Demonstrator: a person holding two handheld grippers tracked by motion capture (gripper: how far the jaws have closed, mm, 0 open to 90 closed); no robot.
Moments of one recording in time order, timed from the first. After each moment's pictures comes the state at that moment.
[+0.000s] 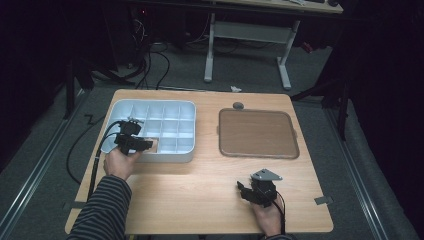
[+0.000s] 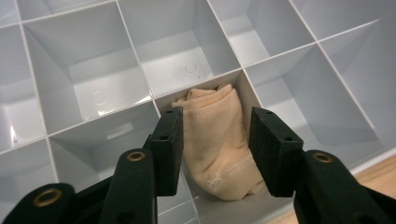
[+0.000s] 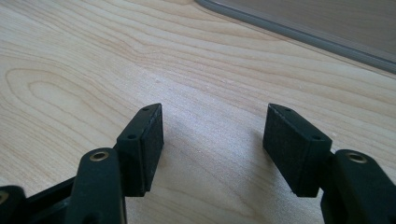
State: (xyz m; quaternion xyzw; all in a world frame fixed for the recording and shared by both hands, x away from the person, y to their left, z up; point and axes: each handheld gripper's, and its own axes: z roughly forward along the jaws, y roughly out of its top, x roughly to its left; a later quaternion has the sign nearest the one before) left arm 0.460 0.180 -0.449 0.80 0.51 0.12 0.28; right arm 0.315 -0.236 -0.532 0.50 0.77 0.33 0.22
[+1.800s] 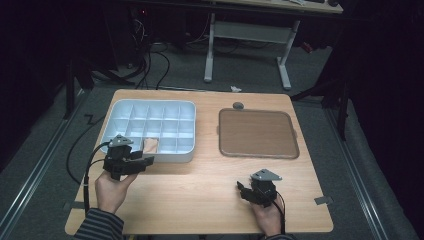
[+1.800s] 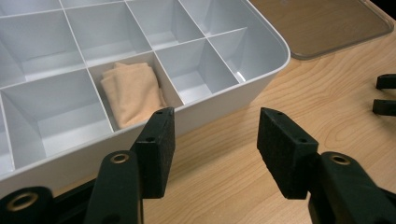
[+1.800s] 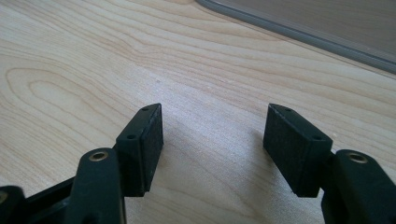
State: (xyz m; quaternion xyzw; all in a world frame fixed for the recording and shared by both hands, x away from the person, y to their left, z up) left arm 0.371 0.187 -0.431 0.78 0.47 0.11 0.40; right arm 0.315 -0.236 -0.532 0.50 0.77 0.33 0.22
